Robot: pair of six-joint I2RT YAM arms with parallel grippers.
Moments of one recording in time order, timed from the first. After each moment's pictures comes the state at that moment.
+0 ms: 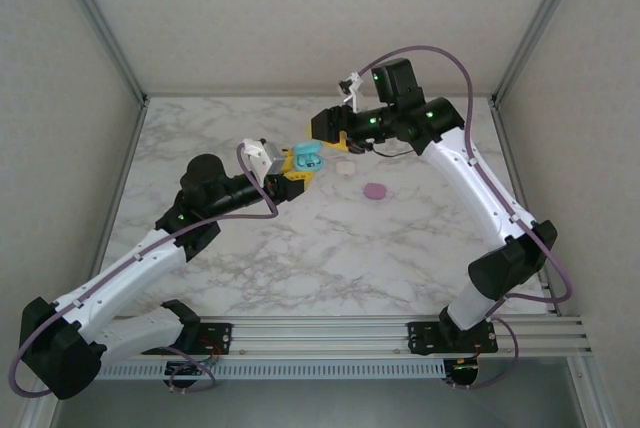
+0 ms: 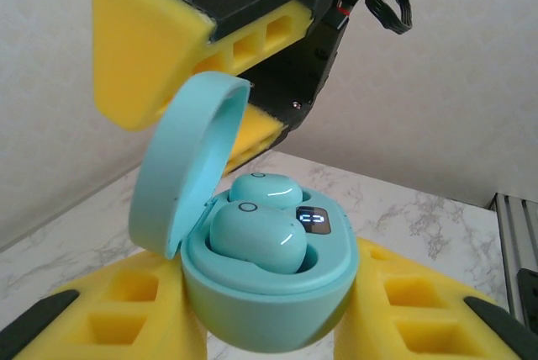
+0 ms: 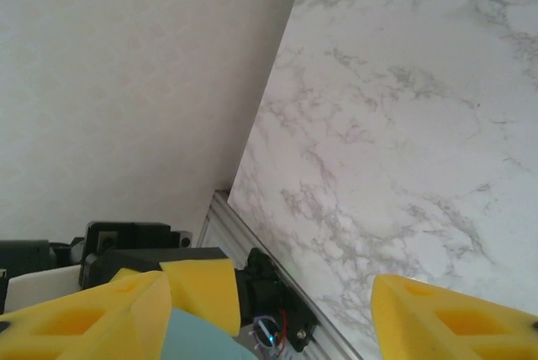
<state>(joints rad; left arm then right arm) -0.63 1.05 0.81 0.22 0.49 0.00 0.56 1.64 1.84 -0.90 -0.73 0.58</state>
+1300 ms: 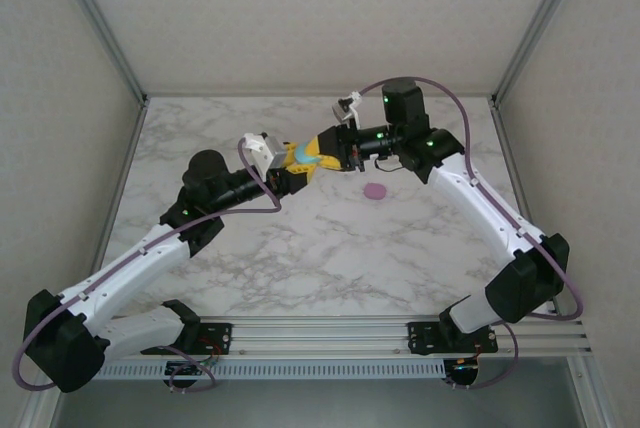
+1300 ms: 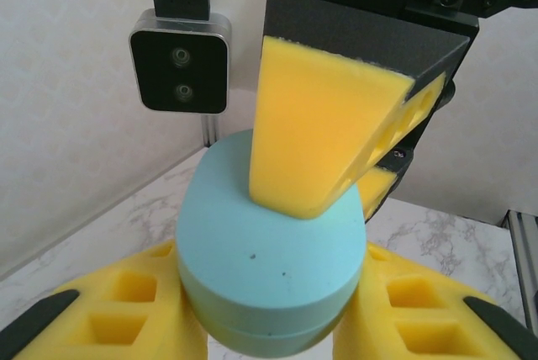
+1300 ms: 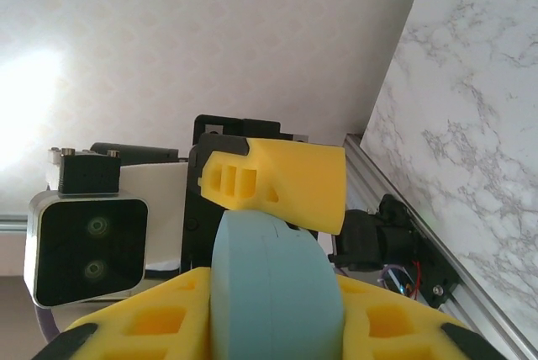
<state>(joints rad) -0.63 1.09 0.84 0.28 0.48 0.00 0.55 1.48 1.46 -0.42 -1.09 0.93</state>
